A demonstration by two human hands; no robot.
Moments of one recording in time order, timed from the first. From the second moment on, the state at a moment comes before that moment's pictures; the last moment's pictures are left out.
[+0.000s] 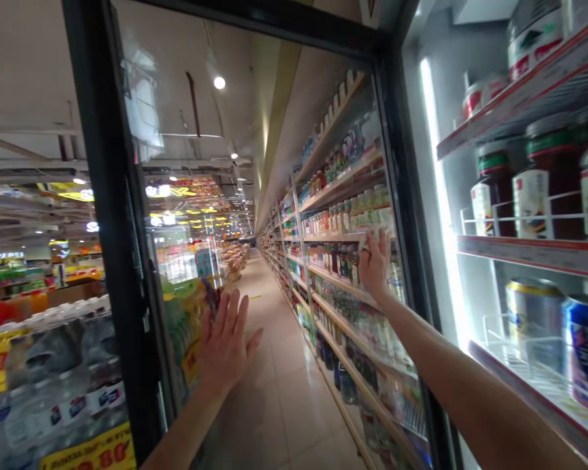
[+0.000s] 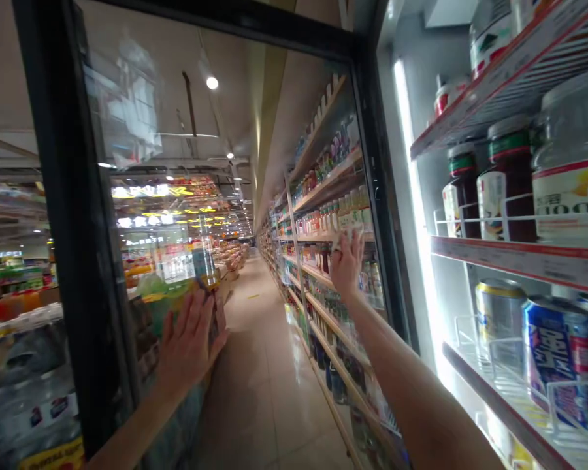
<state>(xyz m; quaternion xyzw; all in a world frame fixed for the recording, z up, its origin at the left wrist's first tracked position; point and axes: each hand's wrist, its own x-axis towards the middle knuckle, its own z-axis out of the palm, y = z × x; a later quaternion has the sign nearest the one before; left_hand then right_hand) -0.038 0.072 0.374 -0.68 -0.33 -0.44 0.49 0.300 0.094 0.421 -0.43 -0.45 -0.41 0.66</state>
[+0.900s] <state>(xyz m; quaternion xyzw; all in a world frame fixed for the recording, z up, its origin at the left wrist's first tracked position) -0.039 0.074 0.373 -0.69 -0.34 -0.44 0.47 0.202 0.095 0.461 -0.35 -0.56 -0.43 0.61</state>
